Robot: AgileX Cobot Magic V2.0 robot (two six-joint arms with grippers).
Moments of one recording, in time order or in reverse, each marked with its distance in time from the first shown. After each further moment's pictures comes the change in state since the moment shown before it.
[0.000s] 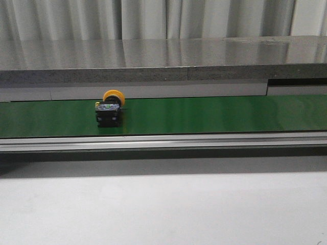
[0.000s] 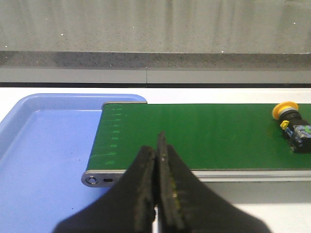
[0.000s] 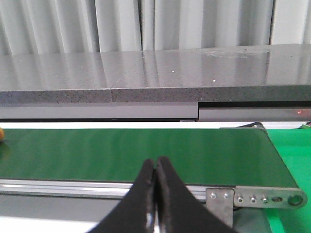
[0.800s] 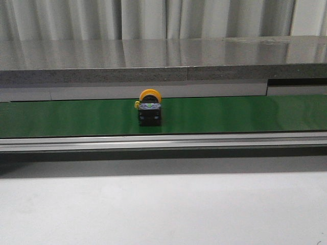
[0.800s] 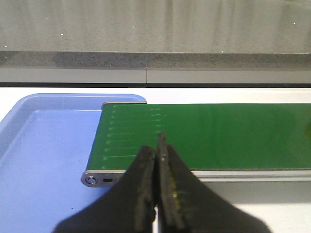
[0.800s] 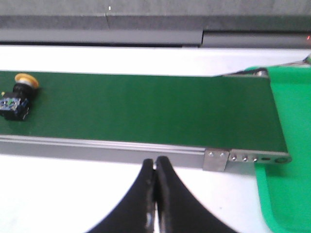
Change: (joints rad) left arm 0.000 0.000 0.000 0.000 0.000 0.000; right arm 0.000 0.603 -0.700 0.023 0.655 0.000
